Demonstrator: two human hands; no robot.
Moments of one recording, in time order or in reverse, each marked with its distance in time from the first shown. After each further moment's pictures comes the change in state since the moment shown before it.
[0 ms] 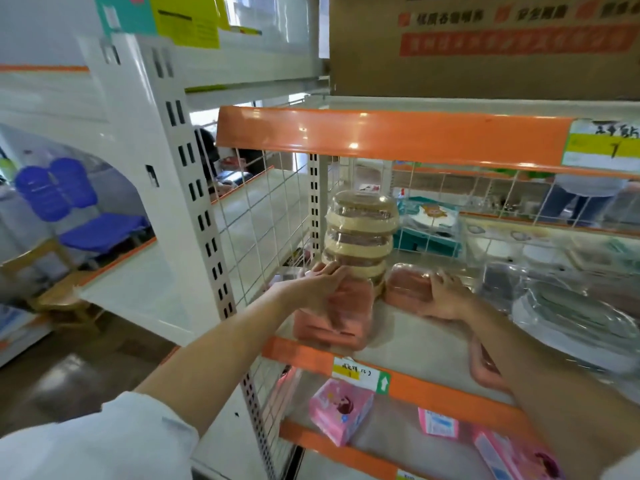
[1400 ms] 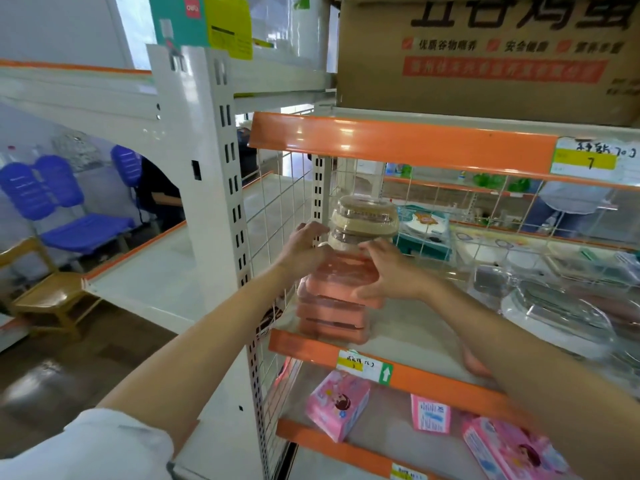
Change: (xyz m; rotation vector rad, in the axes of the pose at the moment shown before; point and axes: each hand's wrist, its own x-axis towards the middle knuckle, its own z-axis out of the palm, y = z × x) left_hand -0.041 -0.009 -0.038 -0.759 0.568 -0.115; right_hand -0.078 -0.106 -0.059 0.158 0.146 -0.453
